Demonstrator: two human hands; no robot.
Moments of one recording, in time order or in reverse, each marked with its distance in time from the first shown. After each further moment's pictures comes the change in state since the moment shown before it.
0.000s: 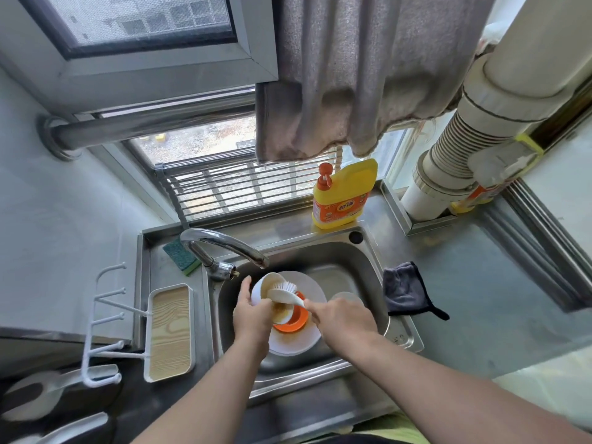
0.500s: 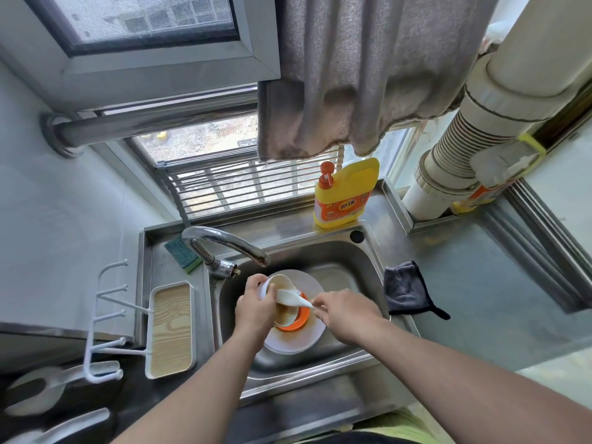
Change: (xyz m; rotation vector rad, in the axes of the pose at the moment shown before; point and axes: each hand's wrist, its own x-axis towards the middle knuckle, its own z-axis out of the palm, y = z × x) left_hand 0.016 0.000 -0.002 0.293 -0.084 0.151; right_hand 0.001 0.012 -0.025 0.058 -0.034 -0.050
